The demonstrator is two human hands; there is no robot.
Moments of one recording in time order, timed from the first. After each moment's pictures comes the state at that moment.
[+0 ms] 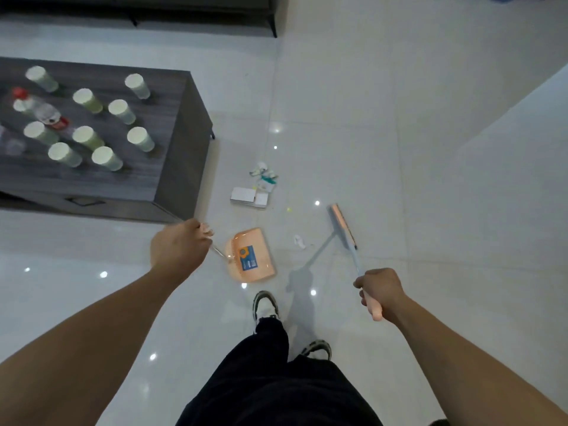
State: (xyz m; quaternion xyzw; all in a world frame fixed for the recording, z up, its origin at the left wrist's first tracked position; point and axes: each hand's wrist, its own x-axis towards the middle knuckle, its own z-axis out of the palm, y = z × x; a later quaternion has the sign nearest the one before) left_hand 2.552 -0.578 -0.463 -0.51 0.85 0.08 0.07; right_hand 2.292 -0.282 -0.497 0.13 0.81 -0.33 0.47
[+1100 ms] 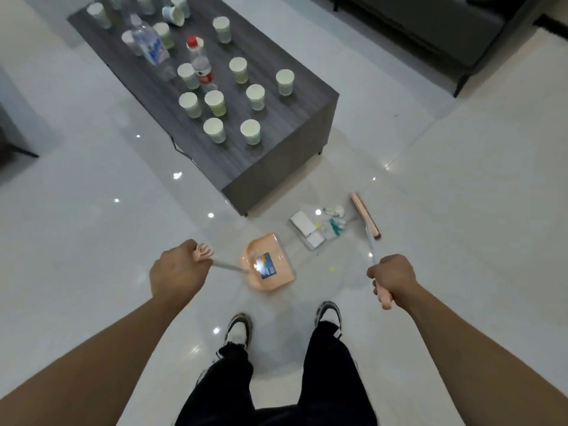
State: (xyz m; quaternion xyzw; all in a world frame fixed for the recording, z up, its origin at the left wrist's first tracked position) left_hand 2.531 -0.616 -0.484 -0.84 0.52 0.16 0.00; right_hand 2.127 -0.637 -0.506 -0.29 0.81 -0.09 0.49
